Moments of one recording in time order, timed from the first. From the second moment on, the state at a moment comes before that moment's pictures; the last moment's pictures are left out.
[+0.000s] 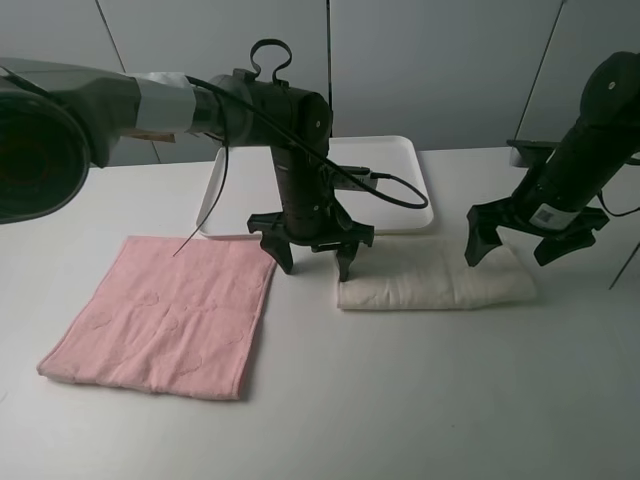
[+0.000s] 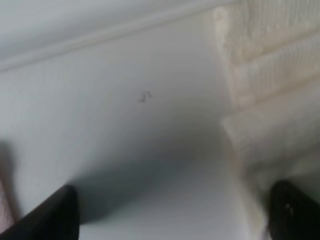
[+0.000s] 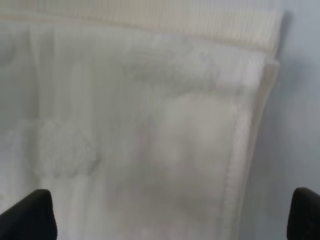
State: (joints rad) left arm -0.68 2.44 -1.89 -0.08 1.08 -0.39; right arm 0.08 1.89 -1.02 0.20 0.72 -0.12
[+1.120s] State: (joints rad) left arm -0.68 2.44 -1.90 -0.08 1.09 -0.37; right arm 0.07 1.98 -1.11 0.10 0.78 -0.06
